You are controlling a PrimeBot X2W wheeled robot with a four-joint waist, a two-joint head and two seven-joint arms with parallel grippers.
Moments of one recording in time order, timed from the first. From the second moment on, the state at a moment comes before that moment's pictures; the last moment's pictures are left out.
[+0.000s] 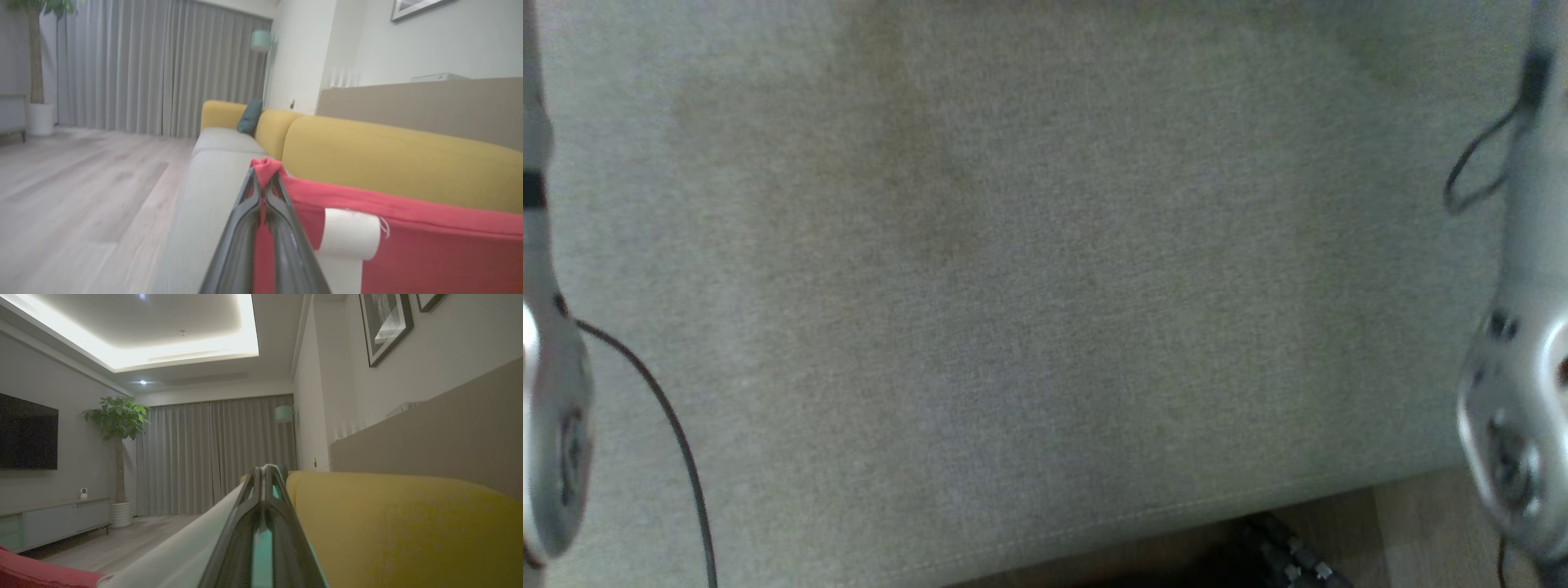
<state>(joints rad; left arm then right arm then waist) -1.39 0.24 -0.20 0.74 -0.35 -0.03 -0.25 -1.22 -0.06 -0.01 0.39 0.23 0.12 -0.26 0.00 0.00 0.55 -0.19</state>
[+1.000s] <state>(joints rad) -0.39 0.10 -0.08 0.28 -0.46 -0.12 -0.26 -0.20 -0.05 -0.12 -0.06 0.35 0.12 -0.26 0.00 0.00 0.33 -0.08</state>
